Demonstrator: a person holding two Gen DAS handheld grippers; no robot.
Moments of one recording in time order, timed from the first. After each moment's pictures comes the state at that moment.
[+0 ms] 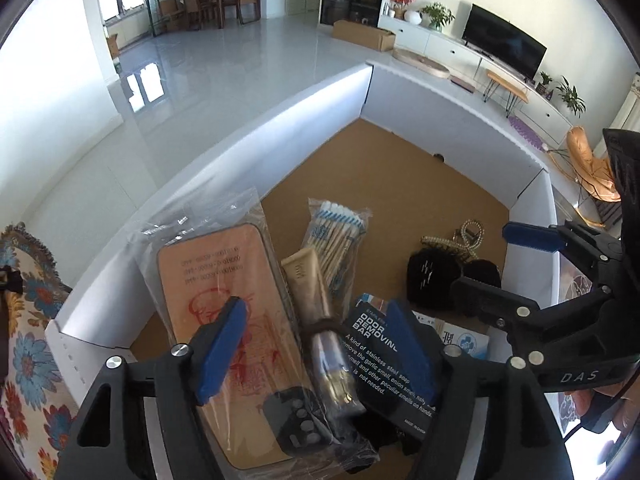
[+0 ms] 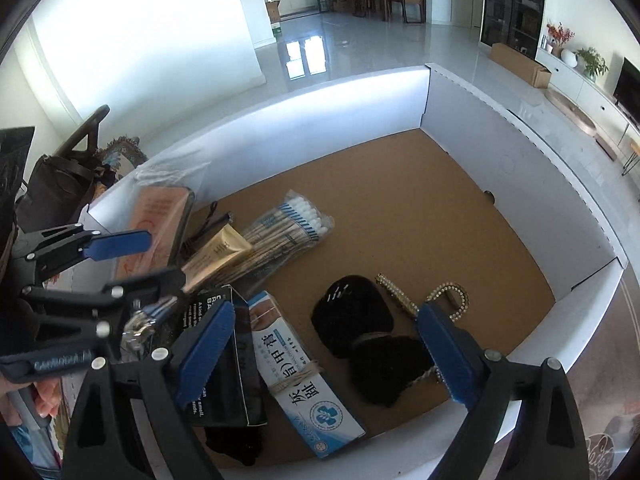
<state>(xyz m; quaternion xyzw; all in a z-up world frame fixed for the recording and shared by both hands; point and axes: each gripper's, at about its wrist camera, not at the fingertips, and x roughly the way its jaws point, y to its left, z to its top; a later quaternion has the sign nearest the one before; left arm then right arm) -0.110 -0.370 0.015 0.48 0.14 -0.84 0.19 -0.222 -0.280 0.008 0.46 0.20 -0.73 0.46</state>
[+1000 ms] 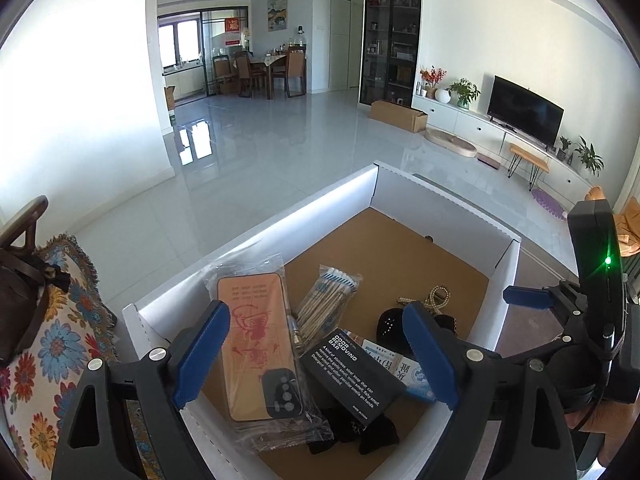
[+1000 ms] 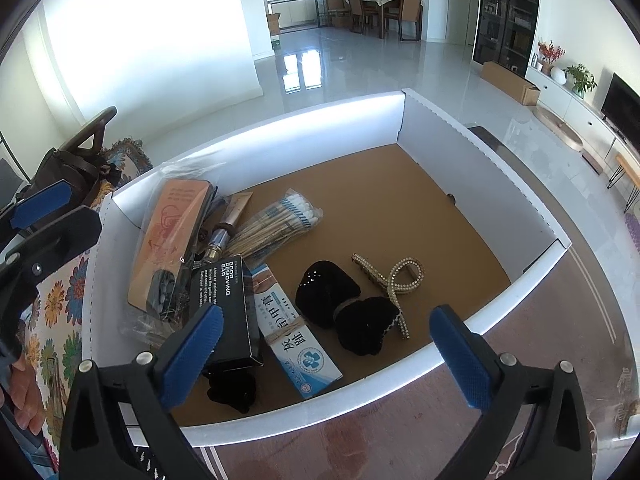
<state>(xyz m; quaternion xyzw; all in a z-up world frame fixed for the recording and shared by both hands) -0.043 -0.304 0.104 0.35 0.12 -0.88 0.29 -0.194 -0.221 0.059 0.42 0.21 -0.75 0.46</state>
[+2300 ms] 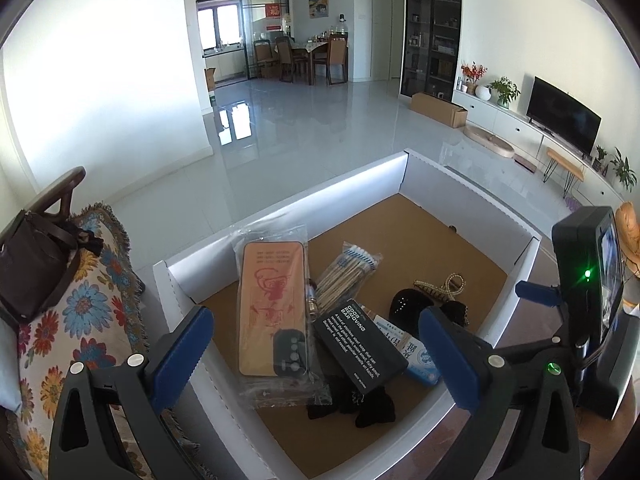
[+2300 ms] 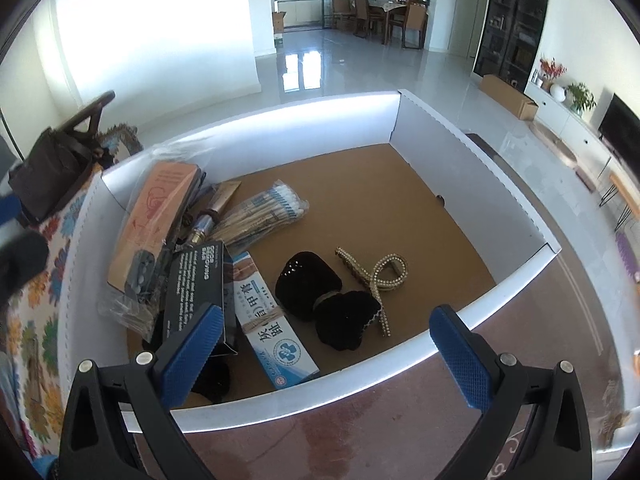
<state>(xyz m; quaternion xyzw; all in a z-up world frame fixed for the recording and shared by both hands) -0.034 -0.279 0.106 0.37 0.14 -0.84 0.36 -0.192 -0.216 0.047 0.40 0.25 -0.76 0.45</state>
